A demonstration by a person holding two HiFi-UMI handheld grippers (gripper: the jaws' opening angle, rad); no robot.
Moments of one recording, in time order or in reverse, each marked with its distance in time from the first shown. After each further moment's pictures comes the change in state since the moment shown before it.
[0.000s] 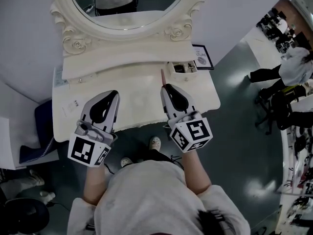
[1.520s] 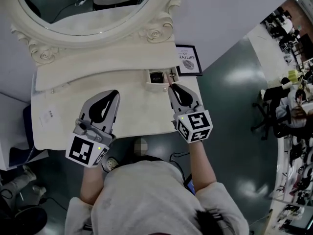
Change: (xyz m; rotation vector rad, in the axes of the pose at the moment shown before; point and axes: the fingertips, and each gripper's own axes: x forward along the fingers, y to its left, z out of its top) left arm 0.156 -0.056 -0.055 -0.018 0.062 -0.010; right arm 0.015 -0.215 -0.065 -0.128 0.251 -0.007
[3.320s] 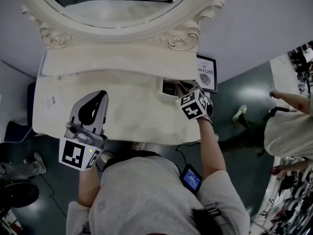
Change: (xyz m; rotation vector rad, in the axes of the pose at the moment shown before) left arm -0.014 0.060 -0.016 0.034 0.089 0.284; right arm 0.127 -0.058 -0.106 -0.506 0.583 0.170
